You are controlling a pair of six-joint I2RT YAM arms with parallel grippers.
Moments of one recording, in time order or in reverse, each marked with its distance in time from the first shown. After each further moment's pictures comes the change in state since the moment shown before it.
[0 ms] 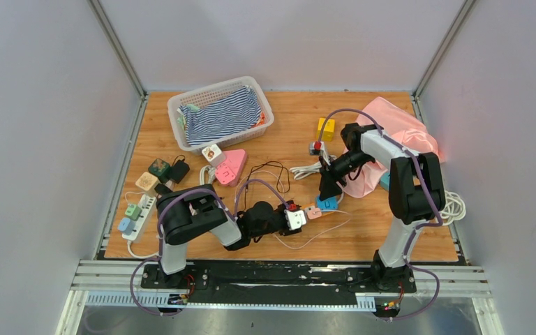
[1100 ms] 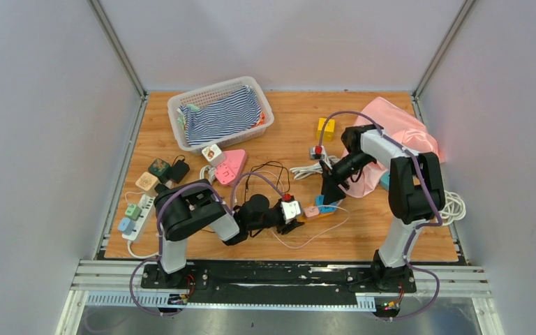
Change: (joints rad) left arm 0.080 0.000 0.001 -0.008 0.138 -0.132; right arm 0.000 0.006 0.003 -0.116 0.015 -0.105
